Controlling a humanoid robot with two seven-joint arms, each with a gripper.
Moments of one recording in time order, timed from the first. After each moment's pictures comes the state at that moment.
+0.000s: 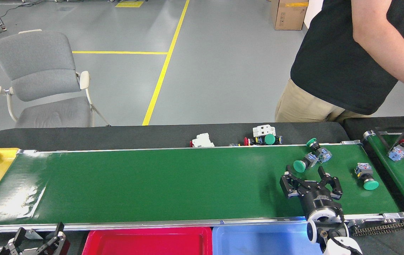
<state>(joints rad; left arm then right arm) 0.24 0.05 0.43 -1.63 -1.45 -0.31 -0.02 -0.21 -0.01 0.06 -1.31 1.39 0.11 0.15</state>
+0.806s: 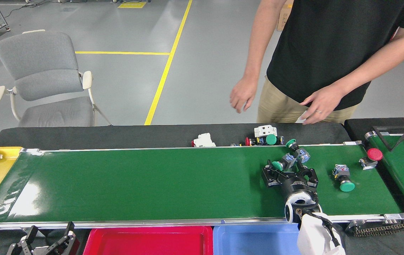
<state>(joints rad) 0.23 0.05 0.41 -1.61 -1.45 -0.31 -0.02 -0.40 0.03 0.11 -1.03 1.37 0.12 0.14</state>
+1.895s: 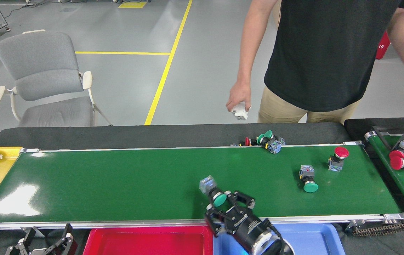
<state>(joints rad) 0.24 0.06 0.42 -1.61 -1.45 -0.32 -0.02 -0.11 0.02 0.47 -1.48 1.38 -0.49 0.07</state>
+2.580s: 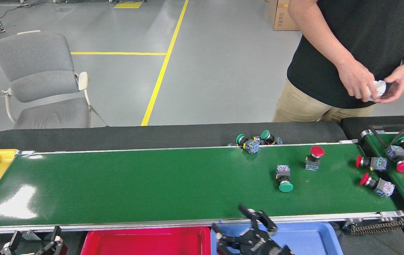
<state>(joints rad) 0.31 0.06 0.45 -1.66 -1.45 -0.35 0.05 0.28 0.06 0.08 -1.70 1.35 -0.17 0.03</state>
